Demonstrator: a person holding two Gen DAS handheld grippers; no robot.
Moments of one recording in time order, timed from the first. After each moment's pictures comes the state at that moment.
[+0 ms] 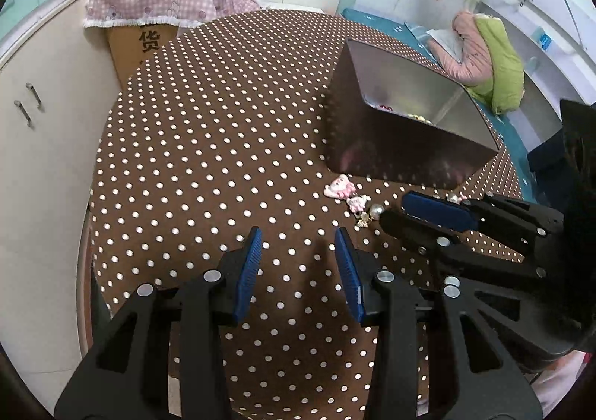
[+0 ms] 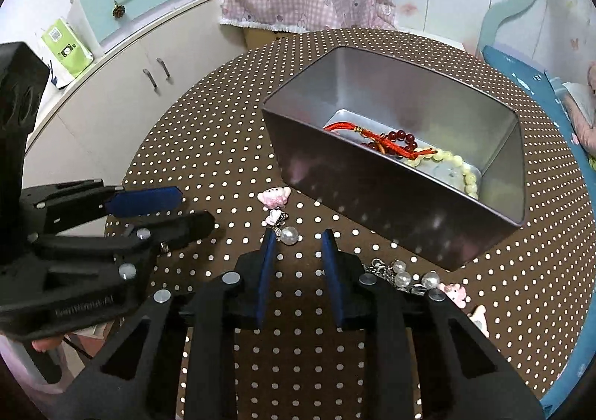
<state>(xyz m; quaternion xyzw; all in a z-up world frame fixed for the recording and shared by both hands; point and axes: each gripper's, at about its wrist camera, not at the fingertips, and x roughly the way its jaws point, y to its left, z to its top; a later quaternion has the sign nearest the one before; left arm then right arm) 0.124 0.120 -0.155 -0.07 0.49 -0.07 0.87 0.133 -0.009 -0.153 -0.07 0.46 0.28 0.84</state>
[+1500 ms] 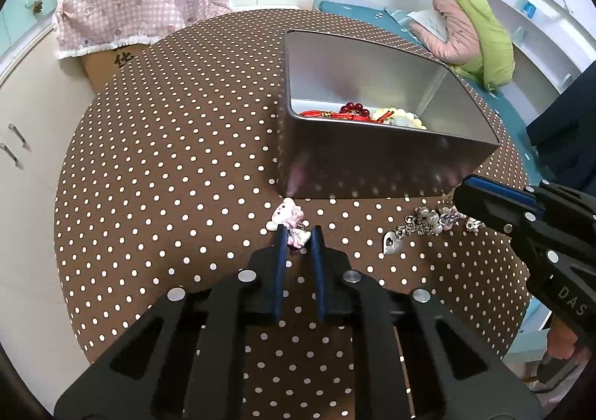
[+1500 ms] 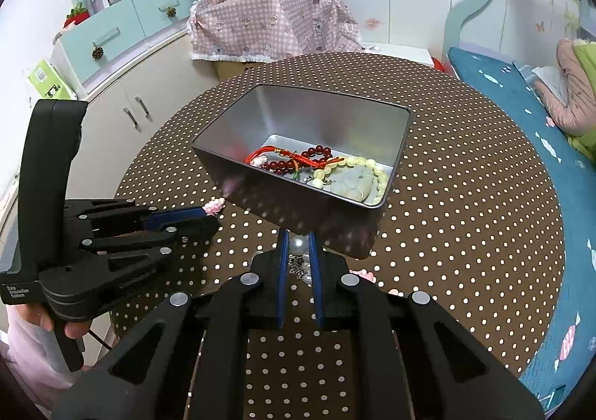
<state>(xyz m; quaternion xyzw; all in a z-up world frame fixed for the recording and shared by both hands) 0.166 0.066 -0.165 -0.02 0.49 -0.09 0.87 0.131 -0.069 -0.131 -0.02 0.43 0.24 0.87</state>
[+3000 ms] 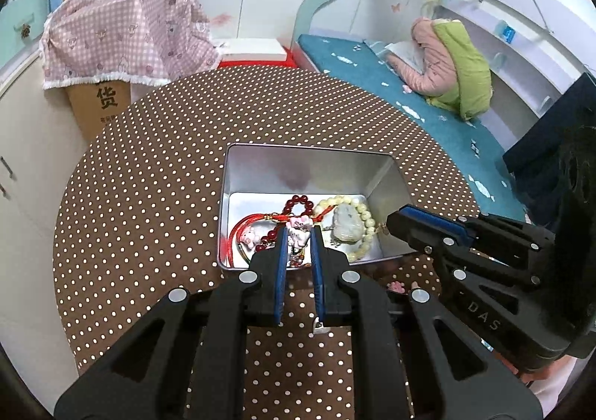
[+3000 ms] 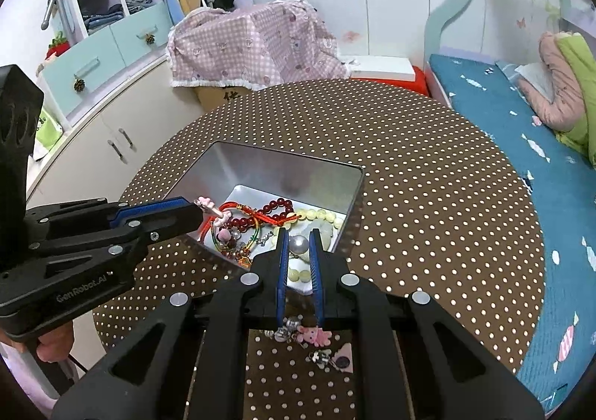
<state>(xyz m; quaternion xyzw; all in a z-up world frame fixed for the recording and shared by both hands) 0.195 0.042 -0.106 -0.04 0.44 -0.12 0.89 0.169 -0.087 -0.114 0.00 0.41 0.21 0.89</state>
